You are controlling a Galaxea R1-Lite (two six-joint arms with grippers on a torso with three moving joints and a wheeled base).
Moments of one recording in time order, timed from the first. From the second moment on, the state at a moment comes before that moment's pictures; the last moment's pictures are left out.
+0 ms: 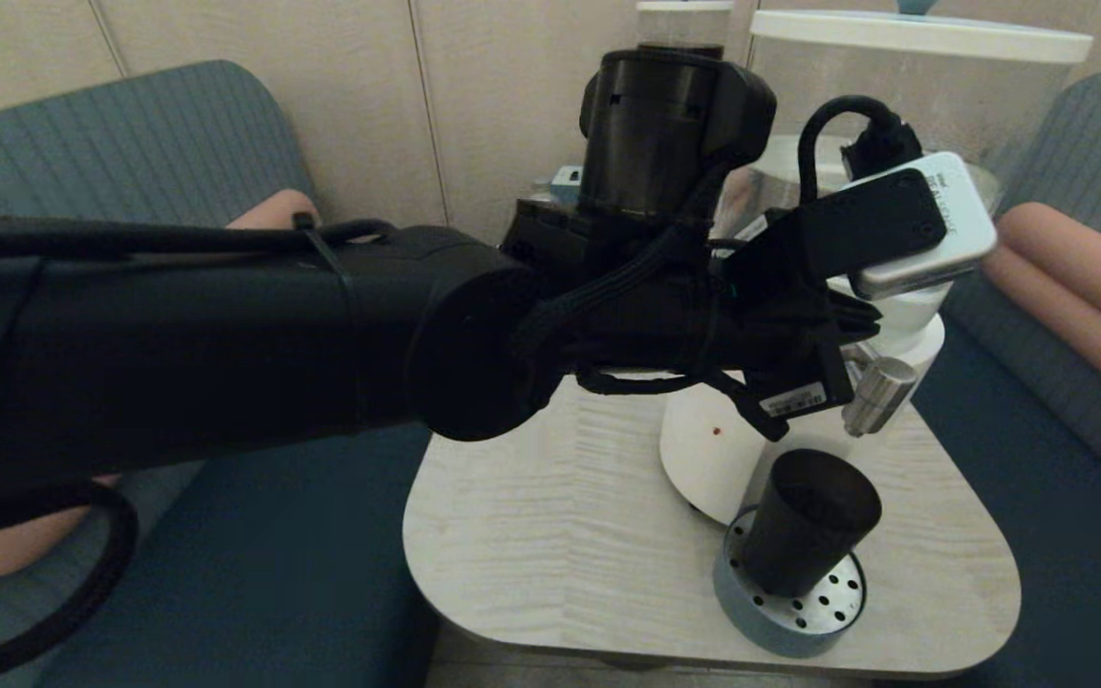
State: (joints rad) left arm -0.90 2.02 -1.79 -0.08 -0.30 0.81; right arm 0.00 0.00 -0.02 0.05 0.03 -0.07
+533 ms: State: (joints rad) left arm -0.89 1.68 -1.48 -0.06 -0.22 0.59; right arm 0.00 0.00 -0.02 0.05 0.03 -0.07
